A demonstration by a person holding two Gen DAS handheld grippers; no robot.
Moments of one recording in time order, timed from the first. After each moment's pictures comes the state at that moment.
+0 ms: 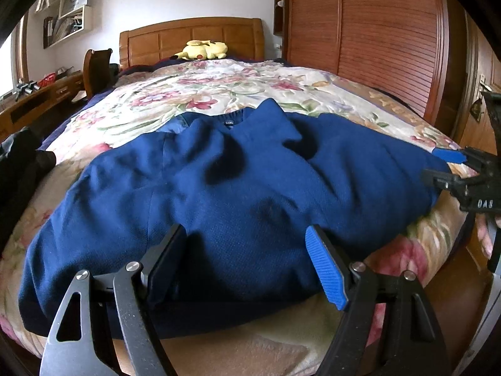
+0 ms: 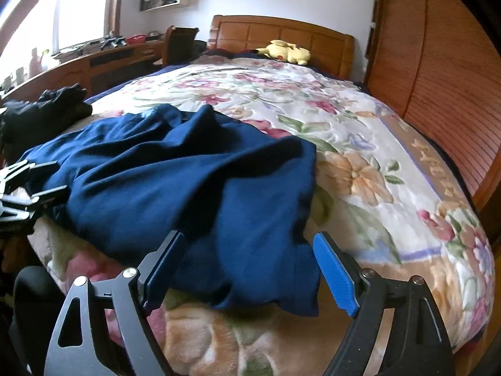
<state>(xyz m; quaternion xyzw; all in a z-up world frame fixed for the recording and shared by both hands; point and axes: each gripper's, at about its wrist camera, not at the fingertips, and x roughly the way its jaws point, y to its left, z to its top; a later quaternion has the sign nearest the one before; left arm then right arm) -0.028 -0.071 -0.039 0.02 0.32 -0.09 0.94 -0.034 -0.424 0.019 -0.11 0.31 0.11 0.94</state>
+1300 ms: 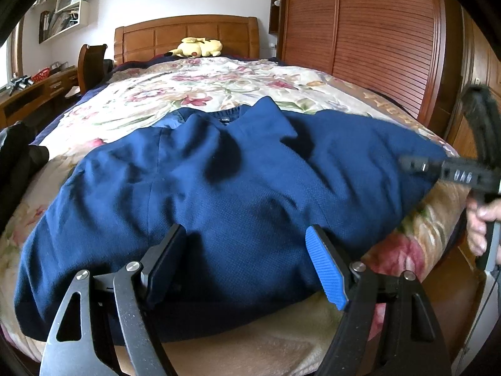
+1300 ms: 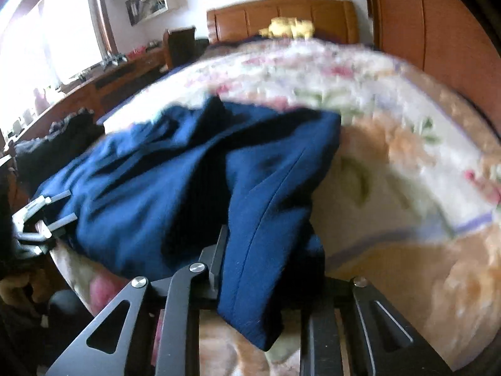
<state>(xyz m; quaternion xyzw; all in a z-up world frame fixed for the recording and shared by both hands) -0.025 -0.070 -0.039 0.01 0.33 -0.11 0.94 0.009 -0.433 0.015 -0.01 0.34 0.16 0.93</state>
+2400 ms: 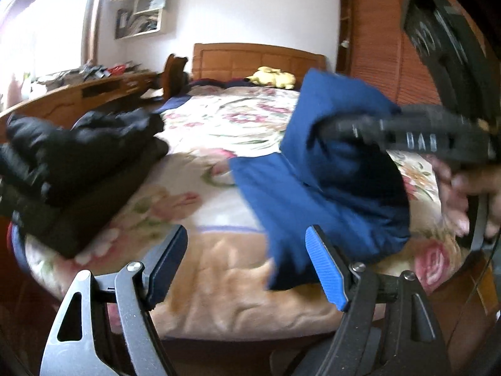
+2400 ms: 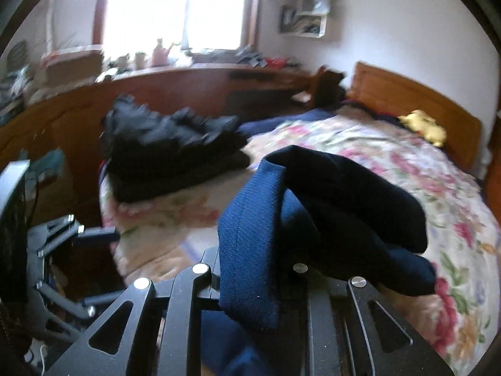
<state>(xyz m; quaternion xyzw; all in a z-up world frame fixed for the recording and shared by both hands) -0.117 0.105 -0.007 -0.05 0.27 0.02 0.96 0.001 -0.152 0.074 -0.20 0.24 0.38 0.87</state>
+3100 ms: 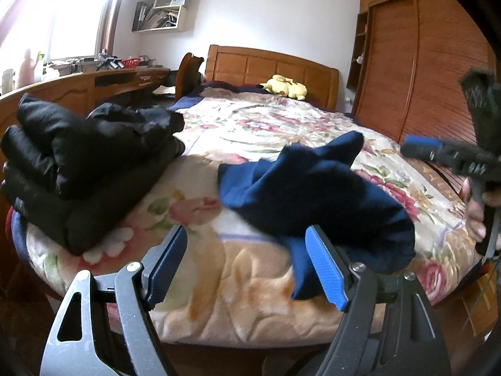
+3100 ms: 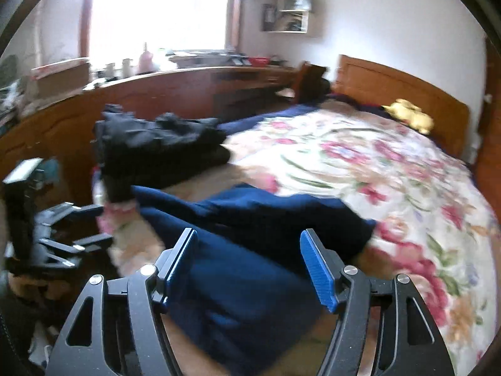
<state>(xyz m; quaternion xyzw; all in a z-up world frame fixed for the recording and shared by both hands) -0.116 0.131 0.001 -0.09 0.25 0.03 0.96 0.005 -0.234 0.090 -0.17 0.24 0.34 0.89</state>
